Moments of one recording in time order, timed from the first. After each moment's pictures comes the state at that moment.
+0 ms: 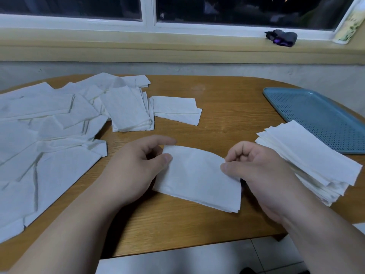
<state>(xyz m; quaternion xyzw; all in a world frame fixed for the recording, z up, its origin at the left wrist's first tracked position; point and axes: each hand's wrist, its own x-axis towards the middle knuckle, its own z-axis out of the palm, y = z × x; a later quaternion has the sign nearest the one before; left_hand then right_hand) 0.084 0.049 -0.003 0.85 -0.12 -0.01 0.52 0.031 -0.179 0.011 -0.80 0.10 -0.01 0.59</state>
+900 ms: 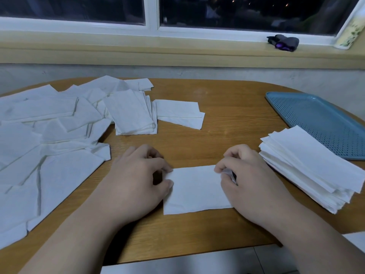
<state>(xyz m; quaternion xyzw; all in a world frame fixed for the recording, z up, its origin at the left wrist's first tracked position) 0.078 0.062 -0.009 0.96 -0.20 0.03 0.22 0.038 -0.176 -0.004 -0.98 -0.02 -0.07 0.19</state>
